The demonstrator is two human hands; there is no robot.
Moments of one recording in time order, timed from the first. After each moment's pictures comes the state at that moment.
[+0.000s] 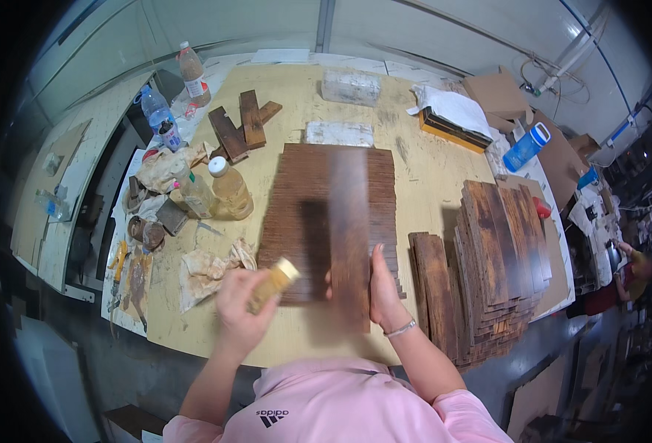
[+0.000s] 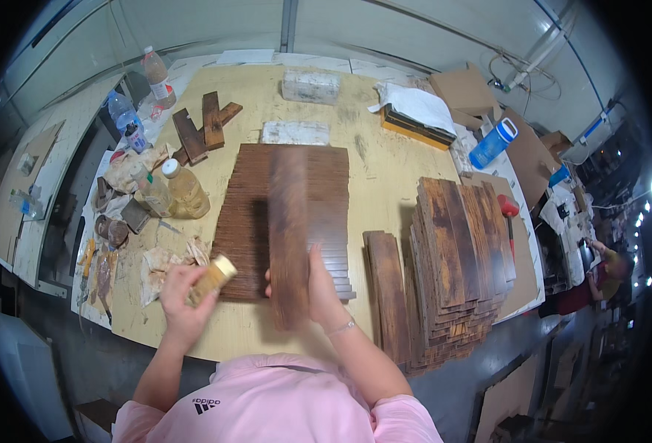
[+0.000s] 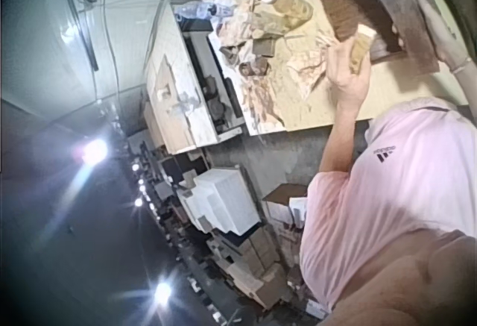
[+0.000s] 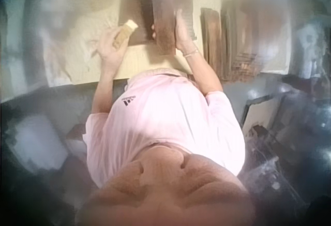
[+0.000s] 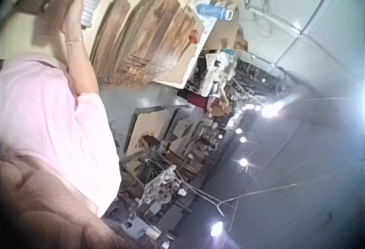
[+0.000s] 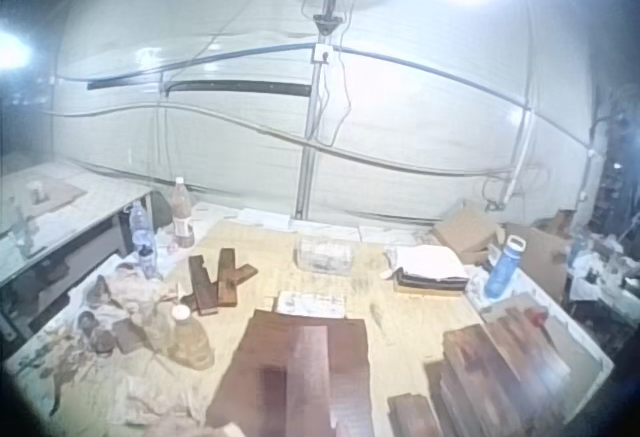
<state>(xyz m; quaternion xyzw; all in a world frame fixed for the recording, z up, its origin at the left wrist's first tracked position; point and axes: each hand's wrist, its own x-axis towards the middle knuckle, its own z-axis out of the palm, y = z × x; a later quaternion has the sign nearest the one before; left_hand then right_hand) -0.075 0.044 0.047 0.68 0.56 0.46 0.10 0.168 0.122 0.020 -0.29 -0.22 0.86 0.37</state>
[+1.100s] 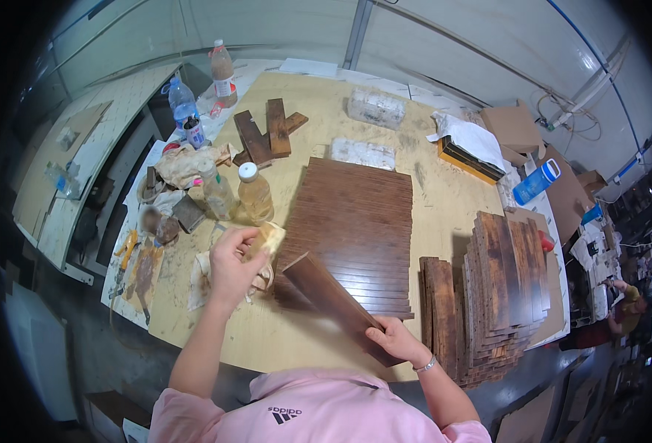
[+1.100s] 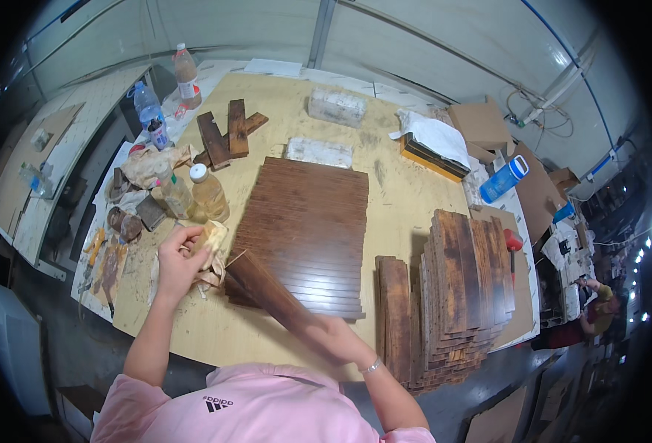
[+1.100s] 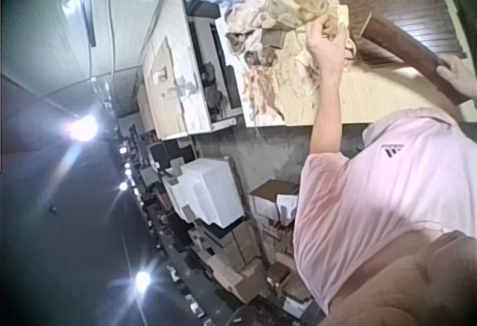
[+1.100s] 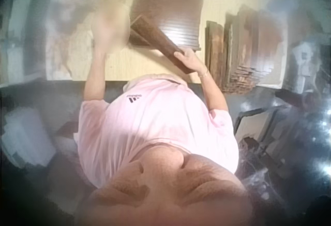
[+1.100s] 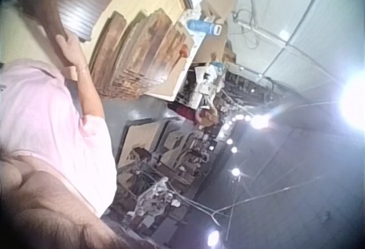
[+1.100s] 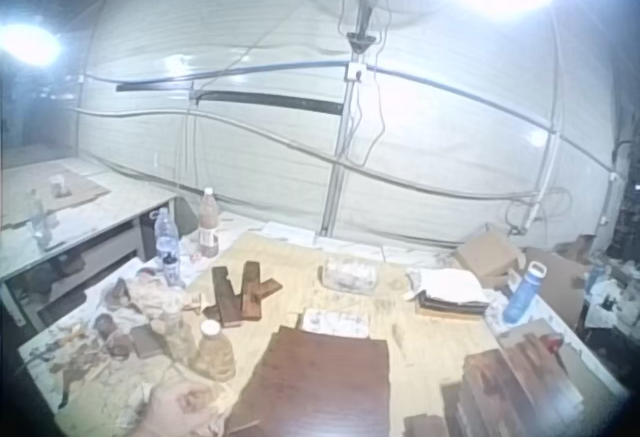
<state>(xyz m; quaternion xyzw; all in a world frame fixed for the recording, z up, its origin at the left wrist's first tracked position) -0.136 0.106 0.046 0.55 0.61 0.52 0.22 0.209 0.079 0.001 -0.43 -0.63 0.64 0.15</state>
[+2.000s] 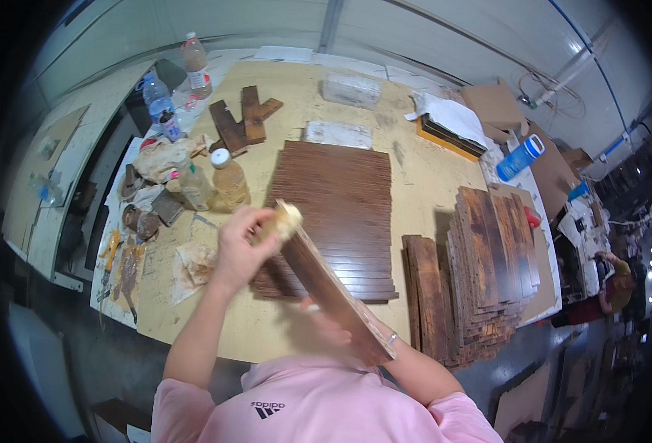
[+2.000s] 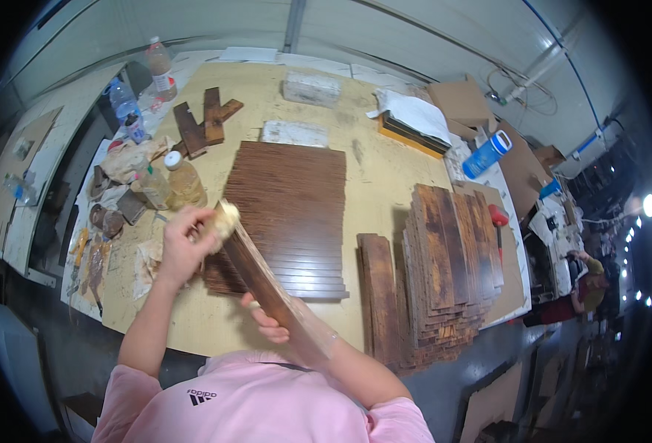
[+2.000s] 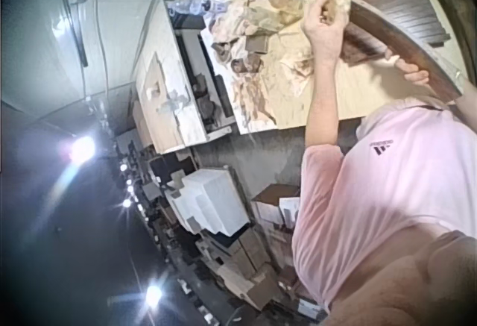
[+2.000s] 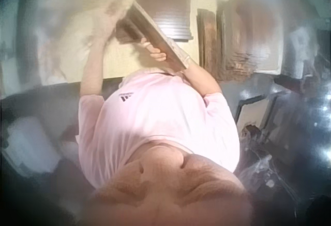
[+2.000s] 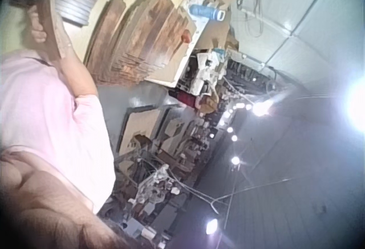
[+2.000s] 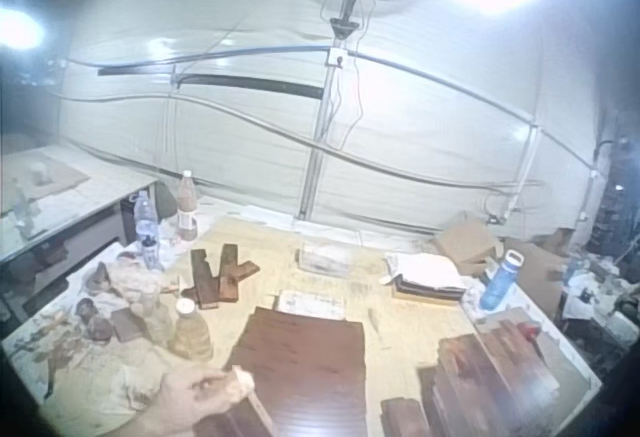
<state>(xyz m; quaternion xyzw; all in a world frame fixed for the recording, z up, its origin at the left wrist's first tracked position) -0.091 0.127 0.060 0.64 0.55 0.49 0.22 0.156 0.072 0.036 -0.25 -0.20 0.93 0.19</state>
